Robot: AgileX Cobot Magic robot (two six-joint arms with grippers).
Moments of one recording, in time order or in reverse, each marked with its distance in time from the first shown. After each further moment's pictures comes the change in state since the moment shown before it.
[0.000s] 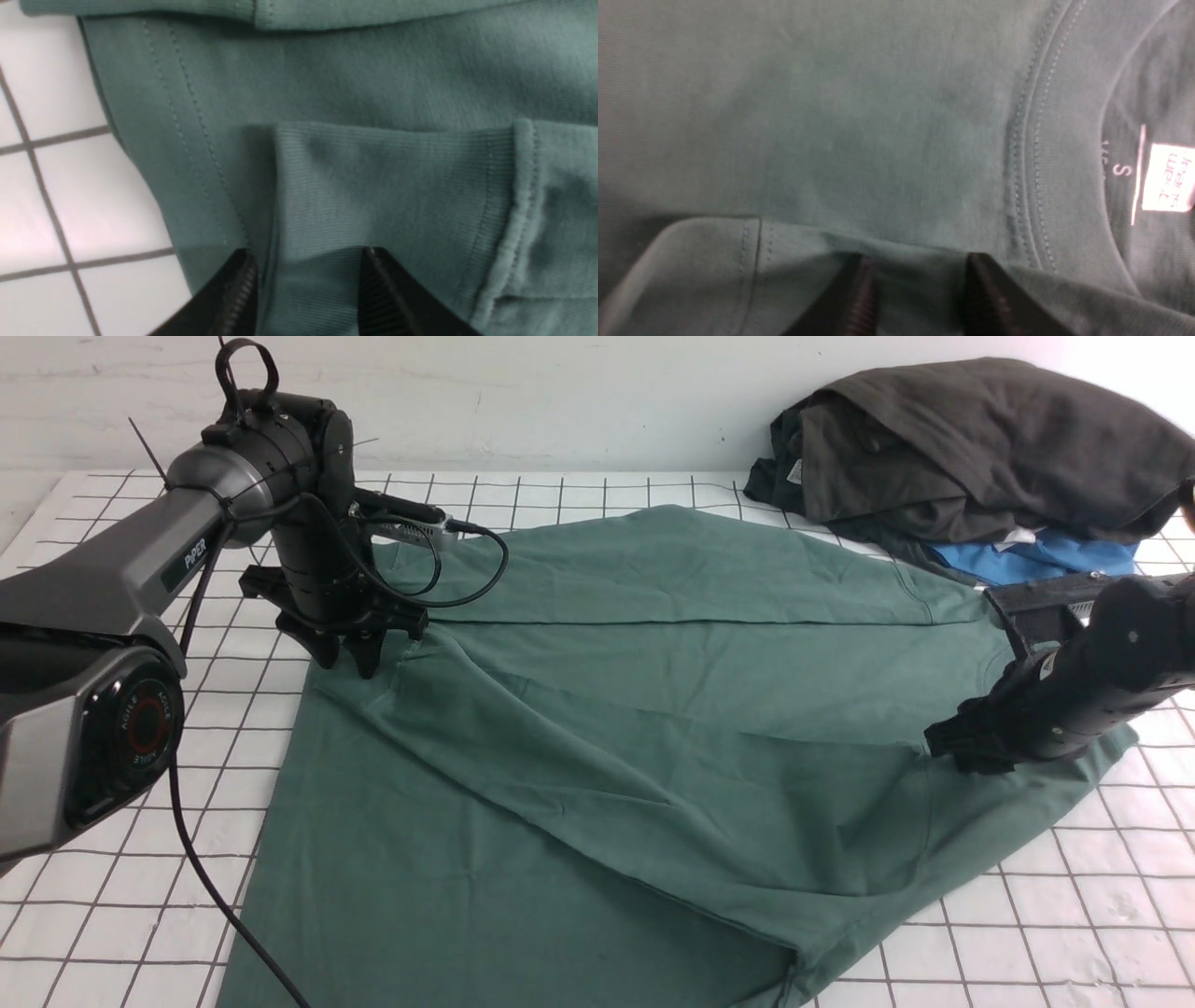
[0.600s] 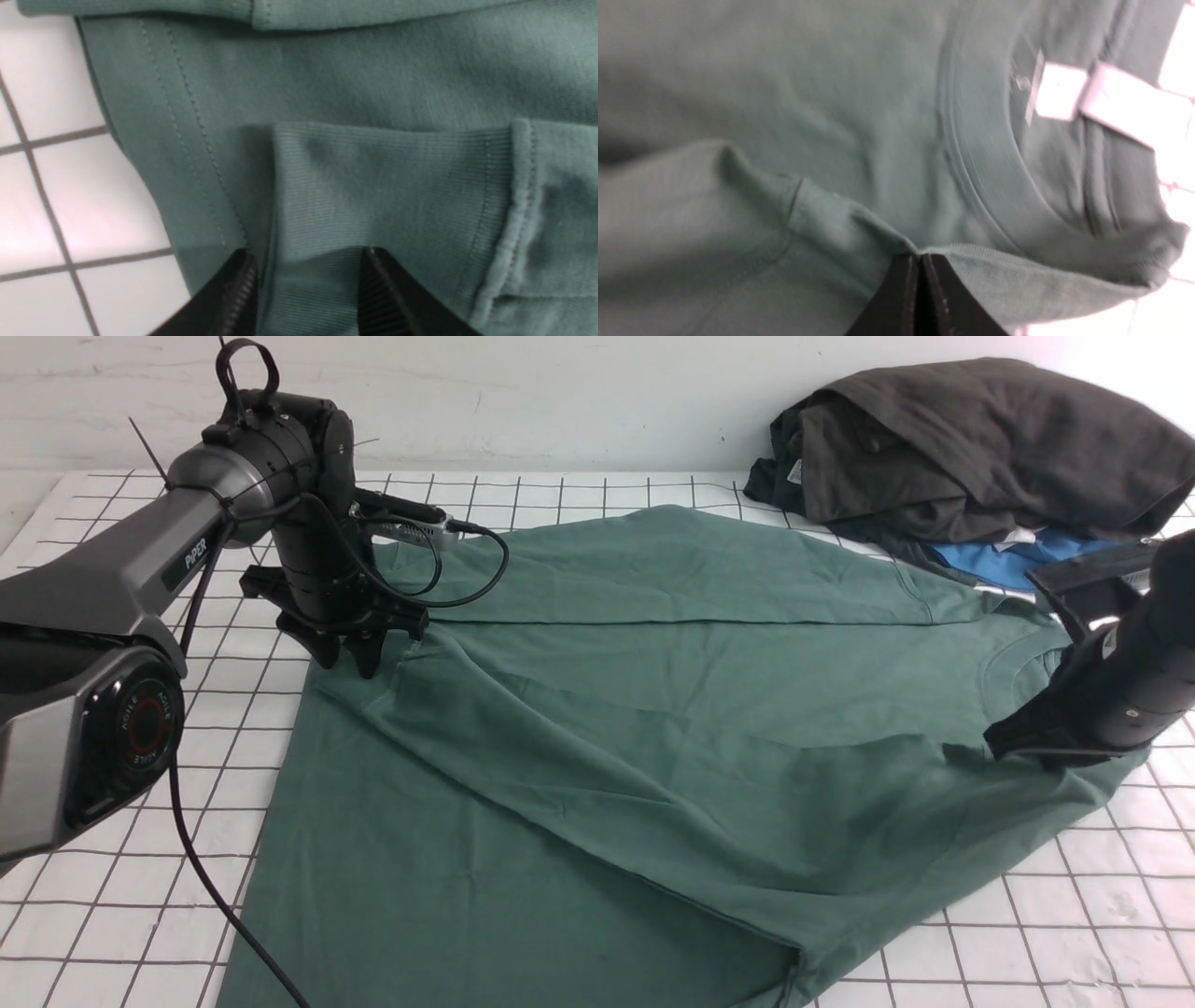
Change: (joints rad) right arm 0.000 -0.161 0.011 -0.107 0.247 0.000; left arm 0.000 0.000 0.000 0.000 0.000 0.000
